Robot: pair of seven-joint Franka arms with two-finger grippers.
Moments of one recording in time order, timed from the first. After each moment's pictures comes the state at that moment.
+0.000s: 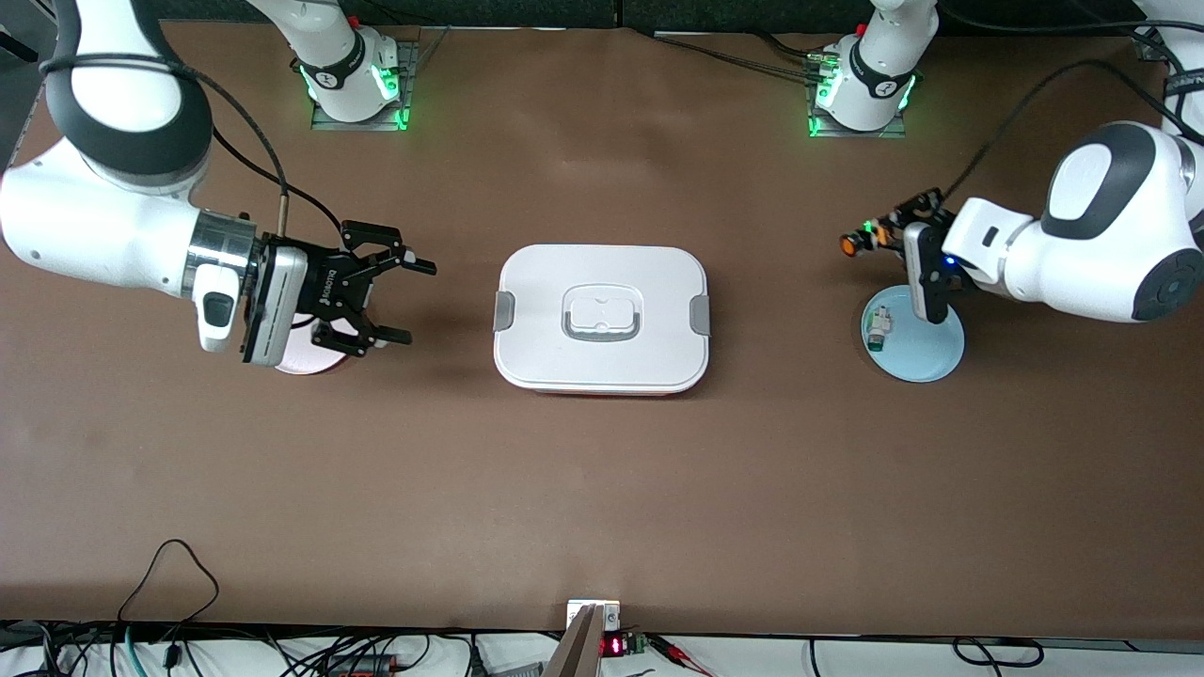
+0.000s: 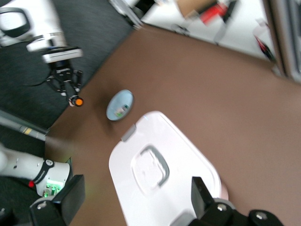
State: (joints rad) left arm 0.52 0.30 -0.62 -1.77 -0.15 1.45 1.08; right arm 0.04 0.22 0.19 -1.71 0.94 1.99 -0.80
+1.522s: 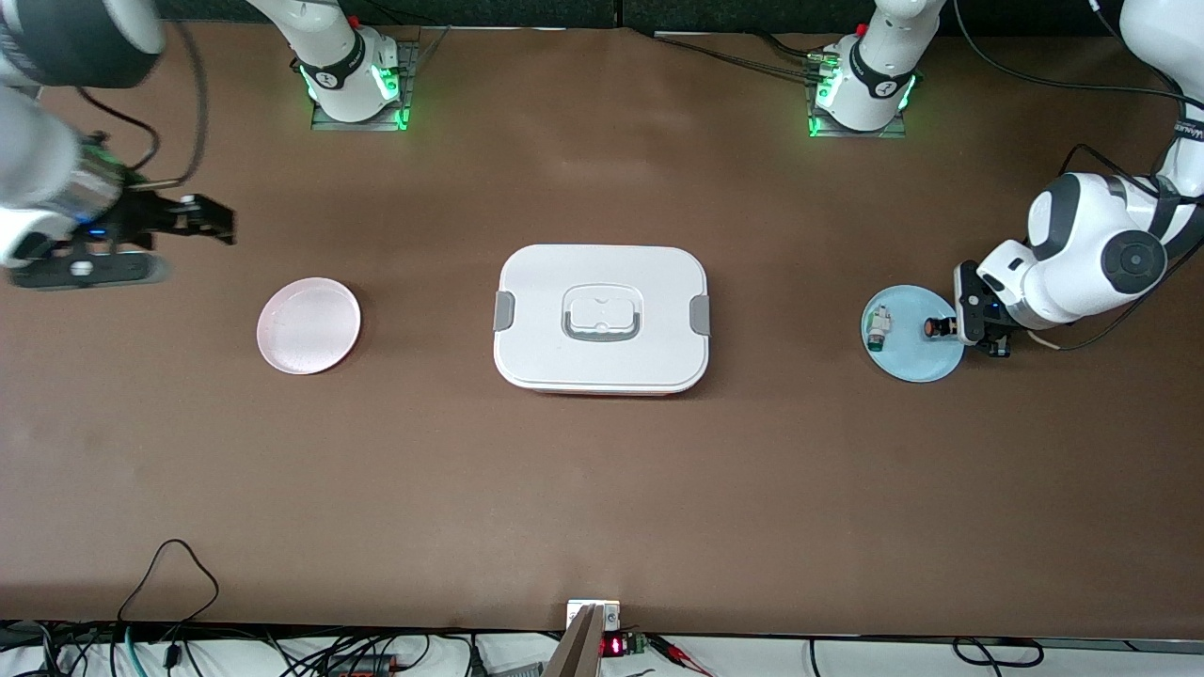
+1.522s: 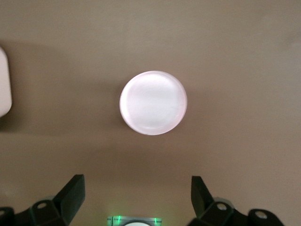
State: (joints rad) left arm 0.77 0.38 -0.62 -2.17 0.39 2.33 1.47; right arm 0.01 0.09 0.06 -1.59 -0.07 1.53 0.00
